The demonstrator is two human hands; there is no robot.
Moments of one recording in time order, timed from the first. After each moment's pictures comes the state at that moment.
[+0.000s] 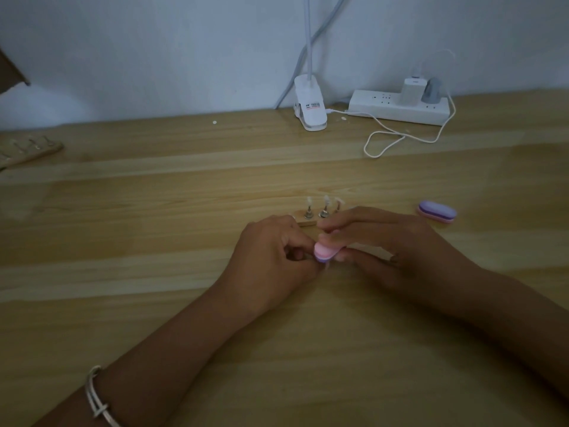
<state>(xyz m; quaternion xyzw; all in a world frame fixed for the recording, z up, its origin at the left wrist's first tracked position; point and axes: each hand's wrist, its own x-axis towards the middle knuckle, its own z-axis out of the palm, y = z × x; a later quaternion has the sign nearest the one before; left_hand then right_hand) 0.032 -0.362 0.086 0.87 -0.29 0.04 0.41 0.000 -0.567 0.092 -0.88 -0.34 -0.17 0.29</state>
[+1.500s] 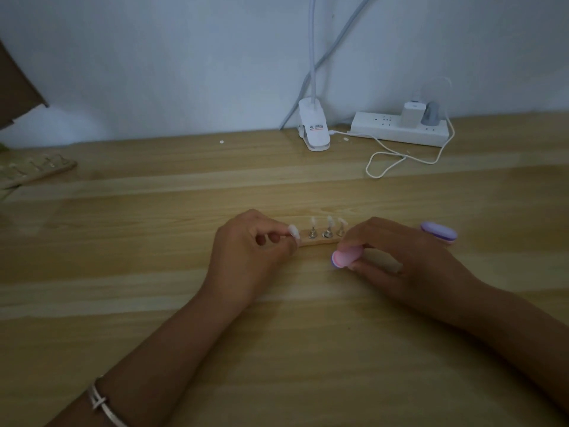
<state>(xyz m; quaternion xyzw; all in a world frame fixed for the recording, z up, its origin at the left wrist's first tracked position) 0.055 -0.351 0.087 0.85 -0.16 0.13 0.49 0.002 -0.572 0.095 -0.91 -0.27 -0.22 0.21</state>
